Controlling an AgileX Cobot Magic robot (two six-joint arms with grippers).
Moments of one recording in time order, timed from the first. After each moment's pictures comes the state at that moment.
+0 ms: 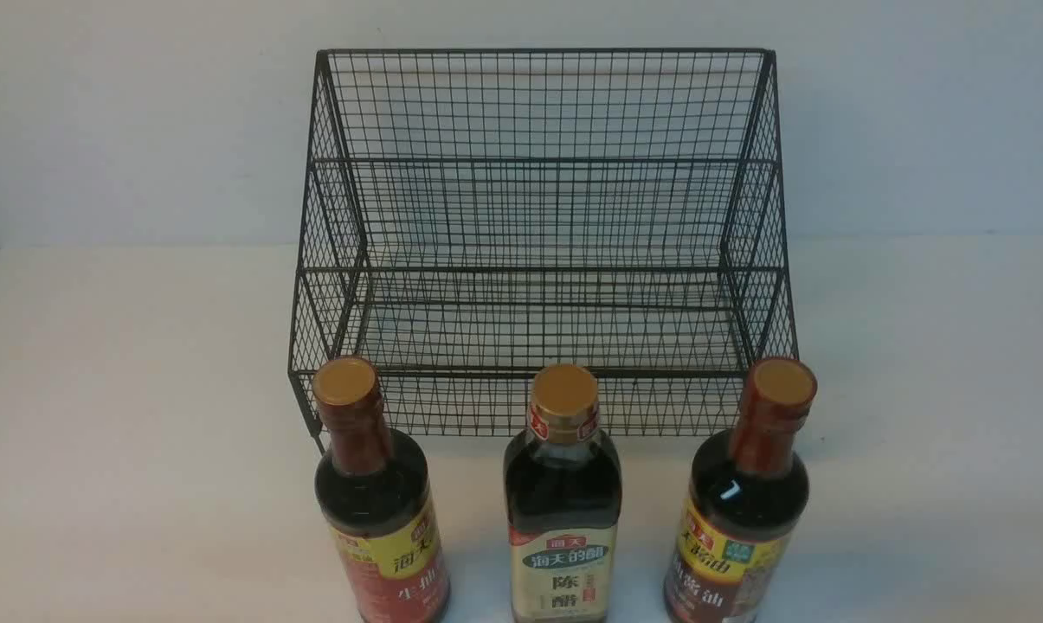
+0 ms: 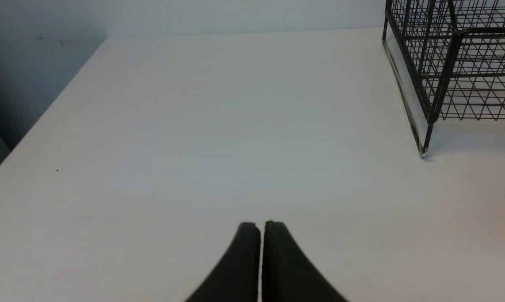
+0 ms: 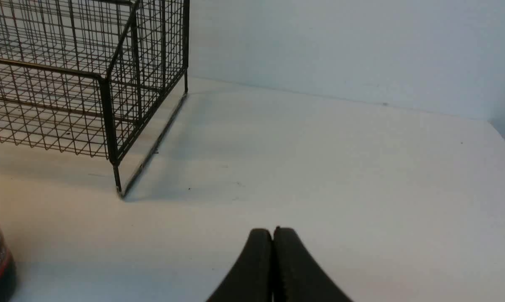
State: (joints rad) right arm 0.02 -0.01 0.02 0.04 0.38 -0.15; left arm 0.06 -0.01 0.03 0.04 0.37 -0.02
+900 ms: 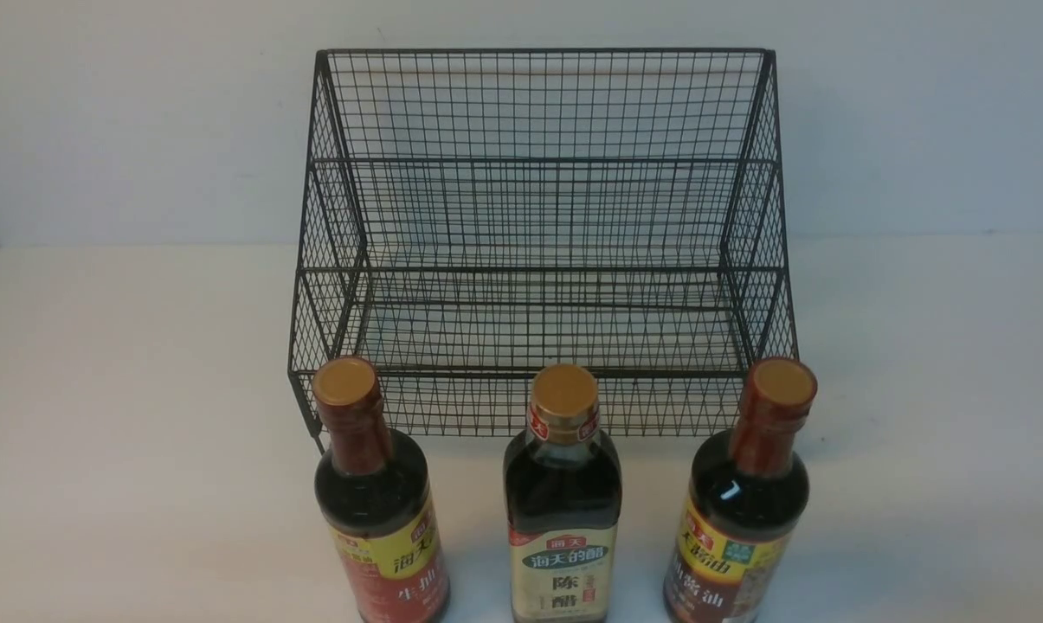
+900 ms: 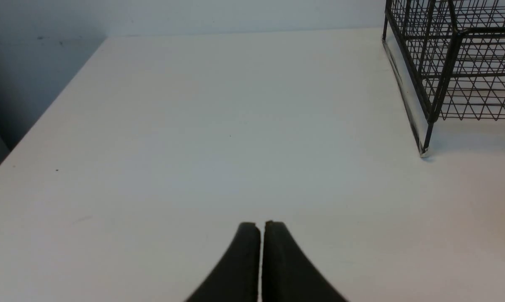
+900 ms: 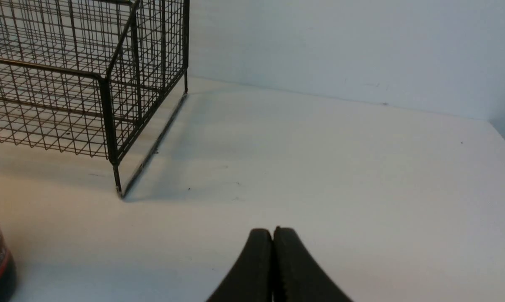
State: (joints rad) right arm 0.02 -0.01 0.02 0.05 0.37 -0.15; left arm 0.06 -0.01 0.03 0.04 0.37 -0.02
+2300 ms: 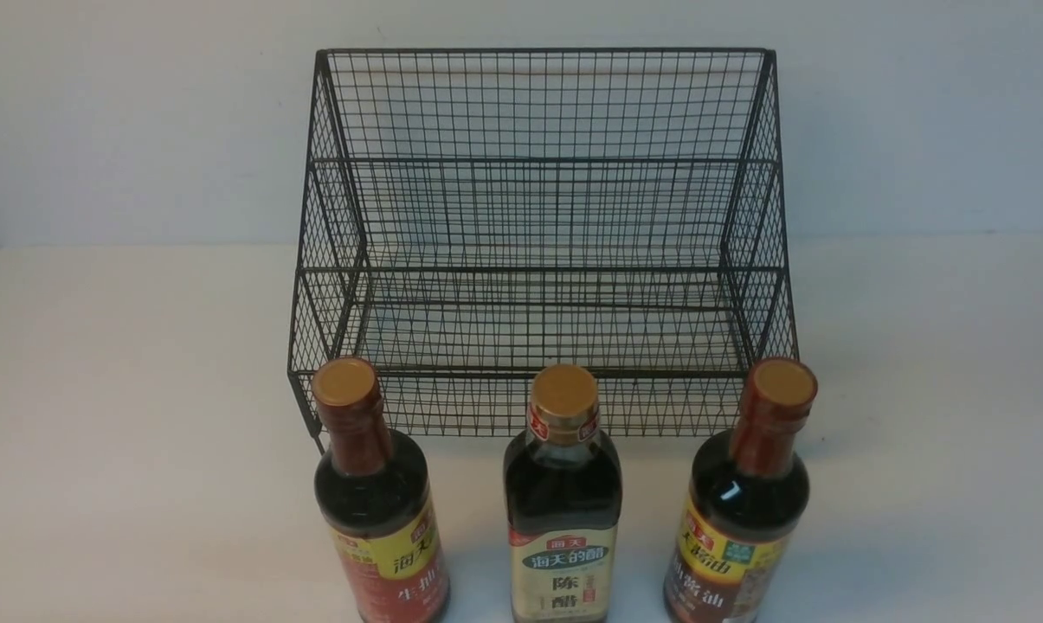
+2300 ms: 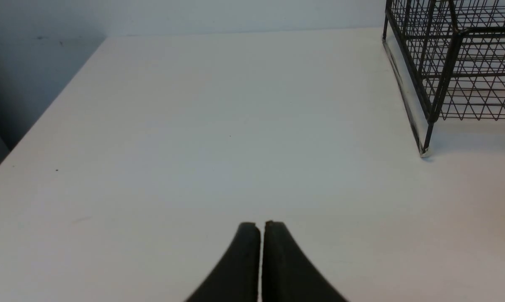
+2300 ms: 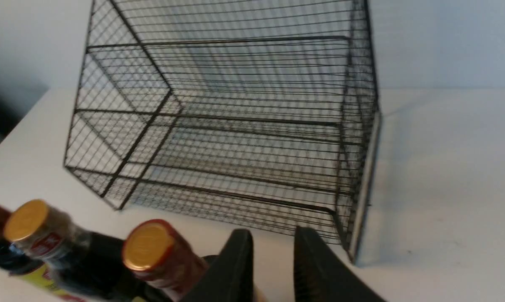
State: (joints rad) right arm 0.04 0.74 -0.81 0.68 0.85 -0.44; left arm 0.06 -0.01 0.03 0.04 0.37 -0.02
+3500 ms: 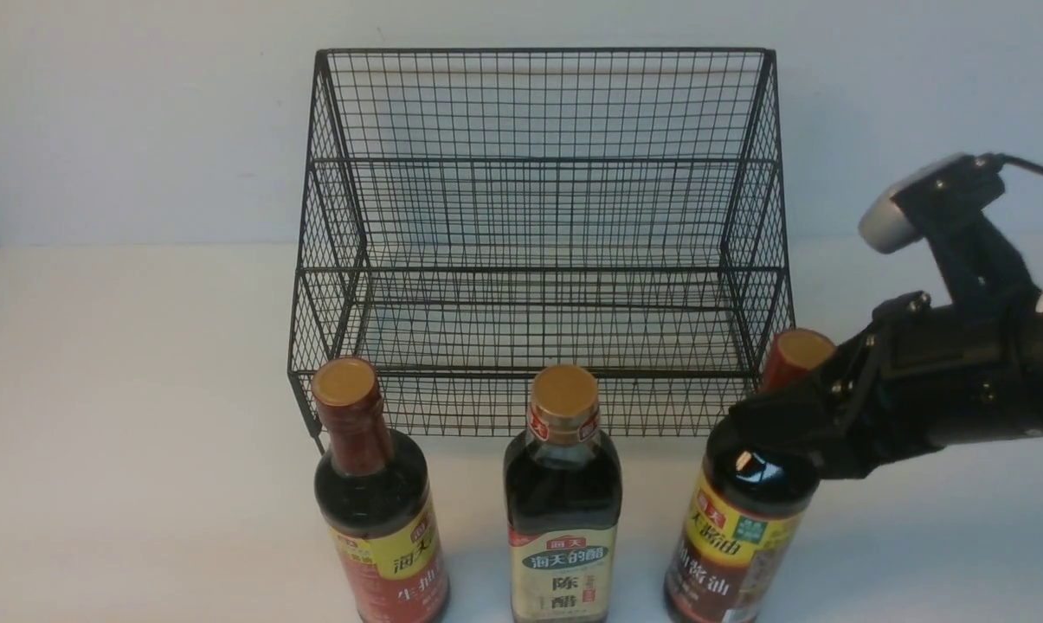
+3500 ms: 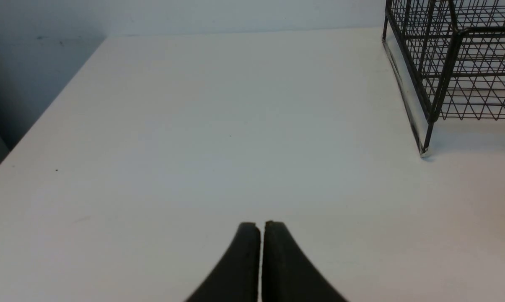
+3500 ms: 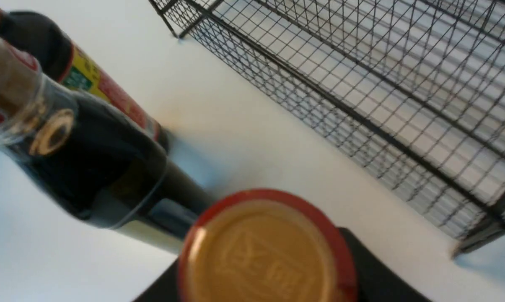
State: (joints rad) right arm 0.30 1.24 -0.89 0.74 0.82 -0.82; left arm 0.06 -0.01 0.03 0.04 0.37 -0.02
